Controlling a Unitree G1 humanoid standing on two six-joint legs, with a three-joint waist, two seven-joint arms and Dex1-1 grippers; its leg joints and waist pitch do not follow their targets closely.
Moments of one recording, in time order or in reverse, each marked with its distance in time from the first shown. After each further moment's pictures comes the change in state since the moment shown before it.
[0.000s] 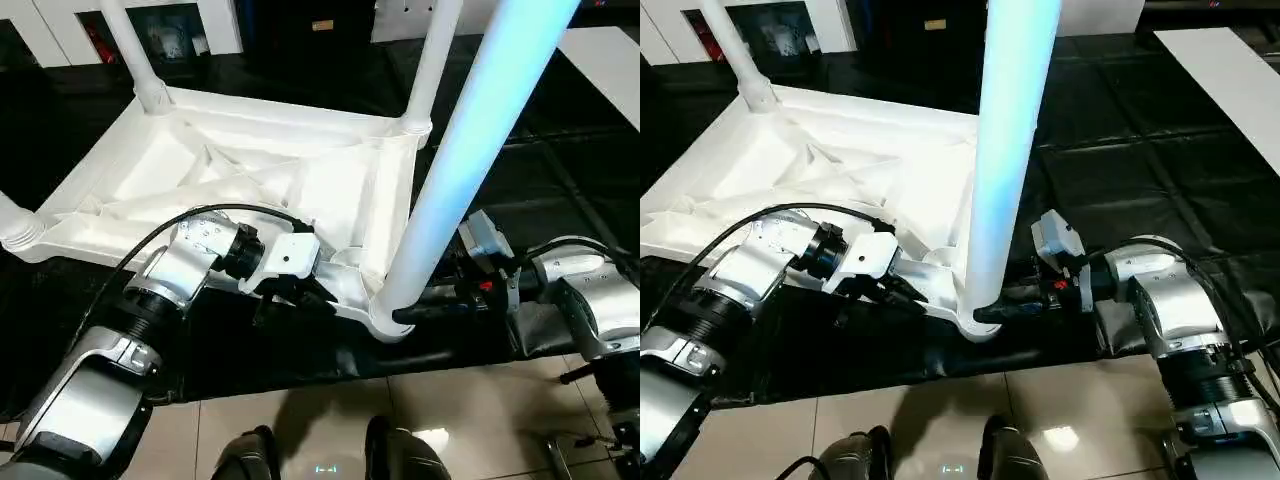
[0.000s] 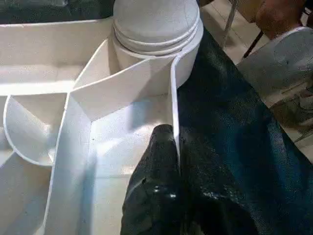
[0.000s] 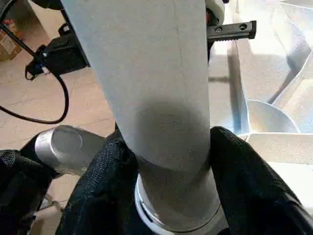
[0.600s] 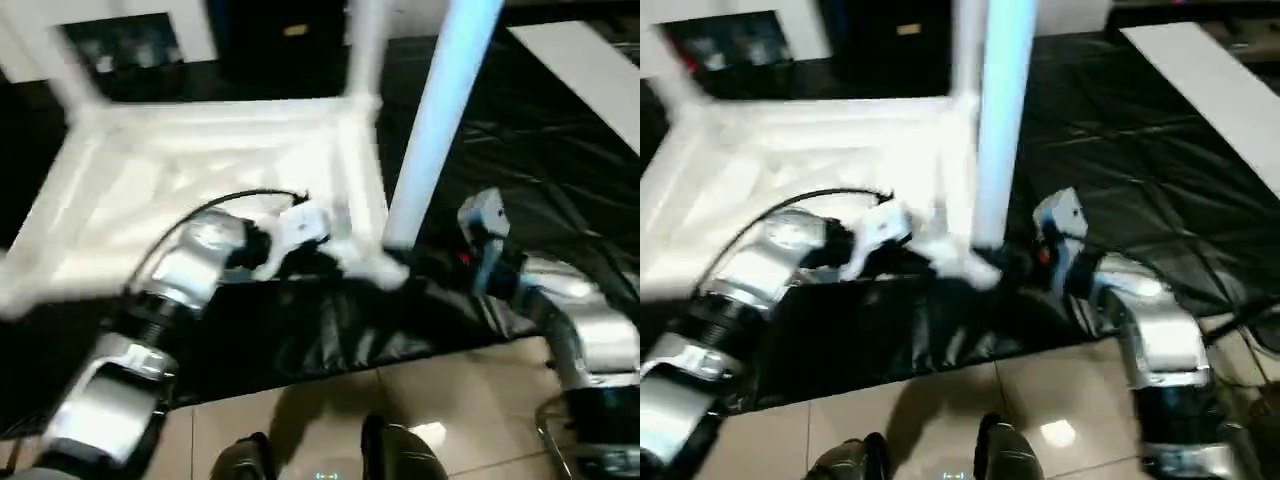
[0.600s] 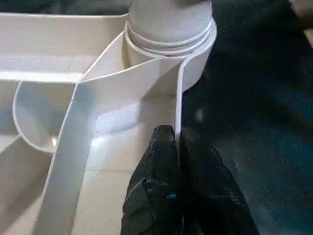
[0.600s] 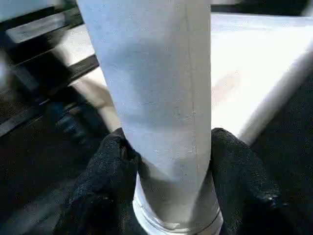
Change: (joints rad) left arm 0.024 -0.144 0.107 -0.093 0.062 0.395 0.424; right arm 0.130 0.291 -0.195 -0.230 -0.104 0.233 -0.760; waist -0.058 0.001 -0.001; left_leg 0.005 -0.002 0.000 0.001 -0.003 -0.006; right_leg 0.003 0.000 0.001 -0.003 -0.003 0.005
